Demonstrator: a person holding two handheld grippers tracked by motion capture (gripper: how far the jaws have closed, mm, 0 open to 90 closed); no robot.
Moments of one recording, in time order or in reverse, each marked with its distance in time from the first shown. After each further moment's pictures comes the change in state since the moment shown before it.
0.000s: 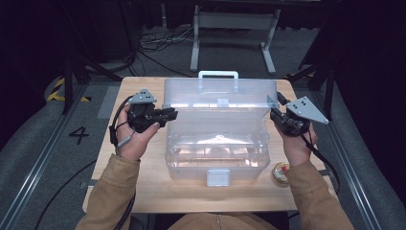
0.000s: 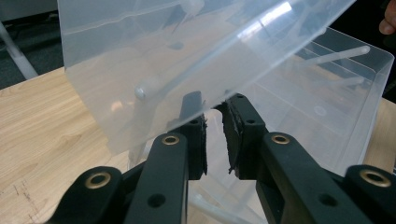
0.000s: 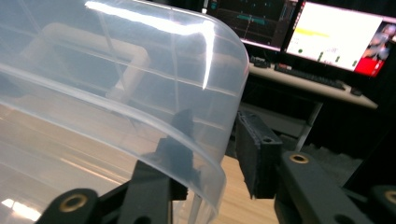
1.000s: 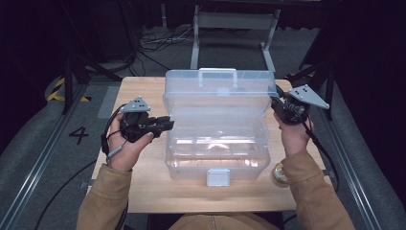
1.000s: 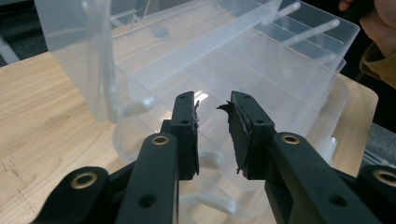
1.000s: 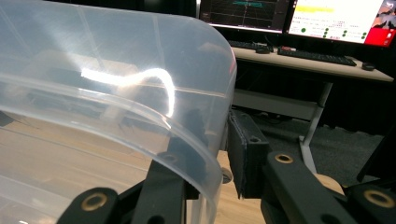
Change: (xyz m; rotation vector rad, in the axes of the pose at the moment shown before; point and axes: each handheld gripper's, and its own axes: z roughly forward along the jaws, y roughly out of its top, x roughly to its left) left arm -0.011 -0.015 -0.021 0.034 -0.038 -0.006; right arm -0.013 0.009 0.026 0.027 0.005 0.110
